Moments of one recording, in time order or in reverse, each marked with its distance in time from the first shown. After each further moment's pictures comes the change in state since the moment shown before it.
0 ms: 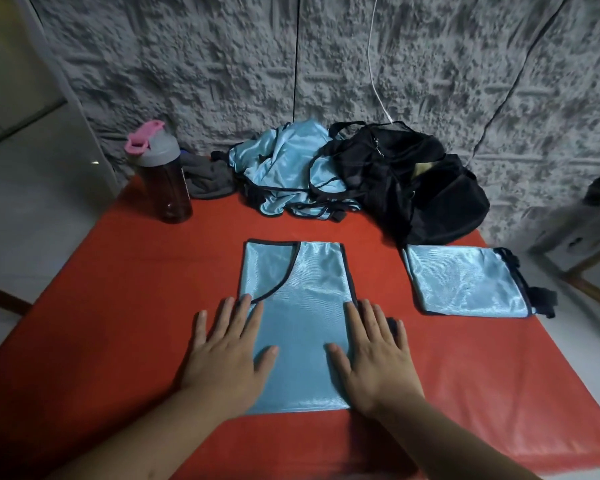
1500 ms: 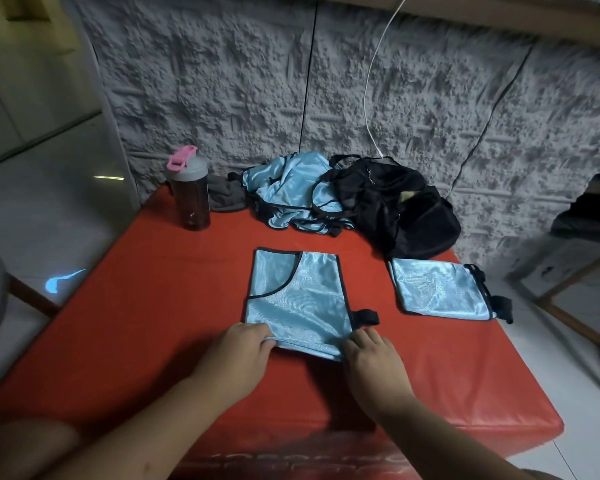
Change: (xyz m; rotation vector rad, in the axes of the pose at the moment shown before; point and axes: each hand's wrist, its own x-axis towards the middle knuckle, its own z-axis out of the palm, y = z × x) left_hand -0.053 0.008 -0.065 -0.519 0.185 0.128; right_hand -0.041 0.001 -0.013 -0.164 0.229 -0.281
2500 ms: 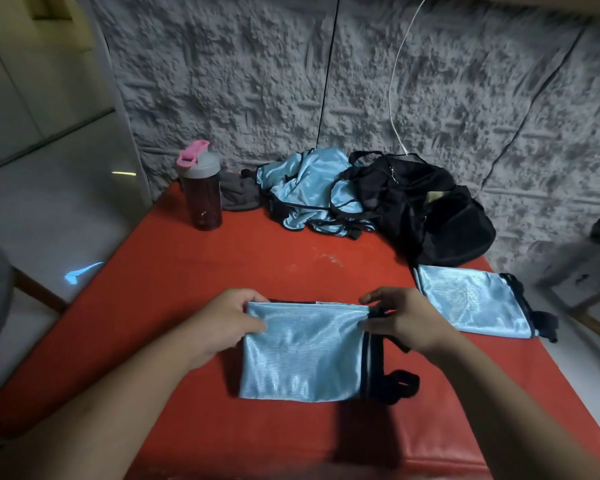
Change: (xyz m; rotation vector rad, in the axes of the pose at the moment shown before) left_hand 0.056 -0.029 -0.048 -0.687 -0.265 -0.463; right_hand 0.092 0.041 -0.064 0.976 -0.232 0.342
